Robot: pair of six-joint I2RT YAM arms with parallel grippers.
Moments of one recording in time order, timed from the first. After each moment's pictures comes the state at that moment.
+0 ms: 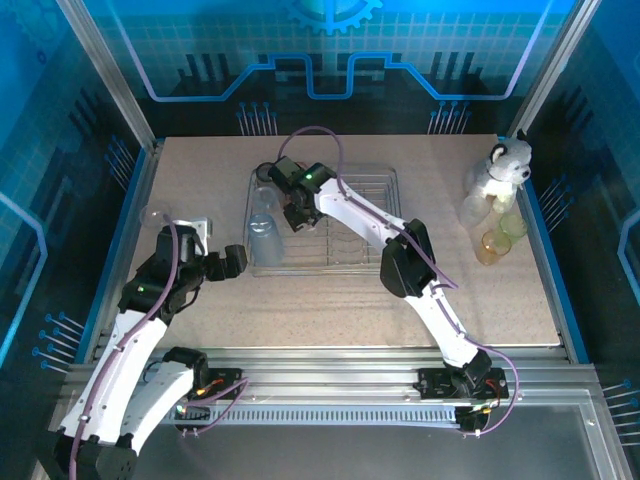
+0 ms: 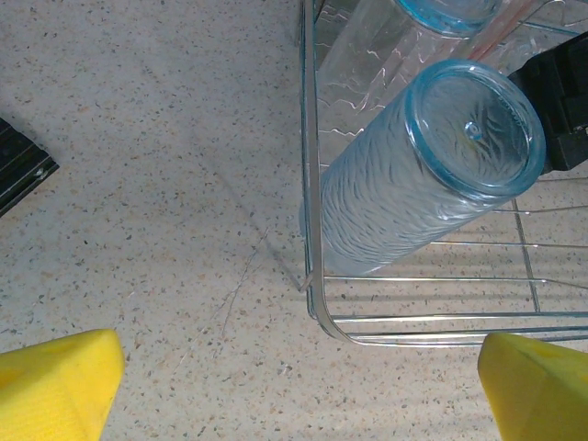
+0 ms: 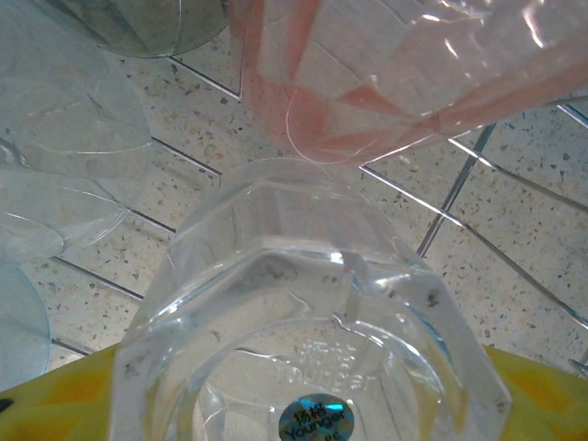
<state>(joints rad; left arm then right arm) -0.15 0.76 0.76 -0.75 0.03 -0.32 0.78 2.43 2.38 -1.21 0.26 0.24</state>
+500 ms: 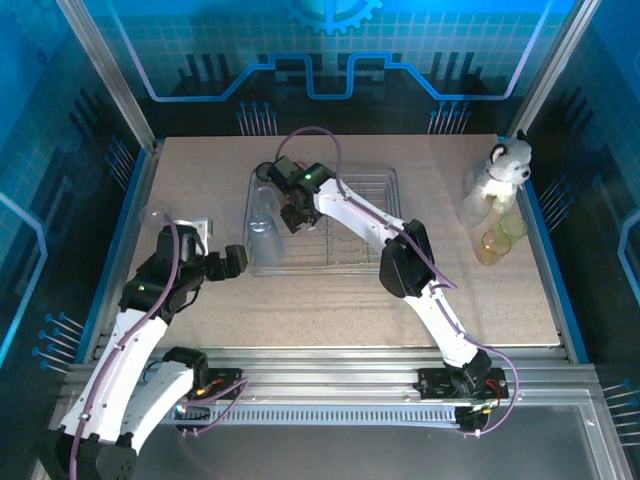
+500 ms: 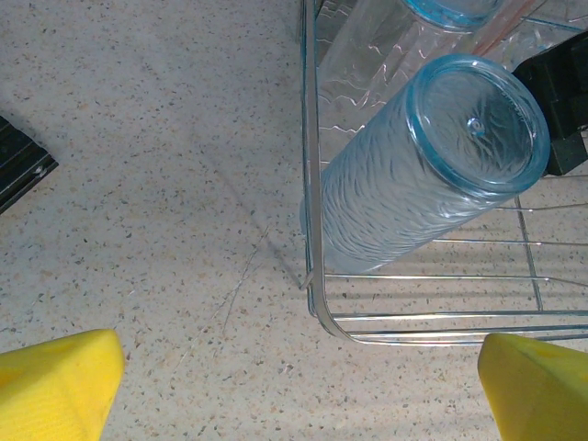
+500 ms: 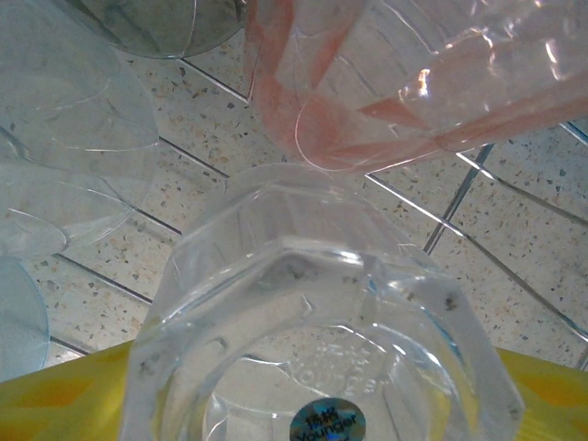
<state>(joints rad) -0.15 0.76 0.76 -0.75 0.03 -0.32 0.78 2.43 2.39 -1.21 0.27 0.20</state>
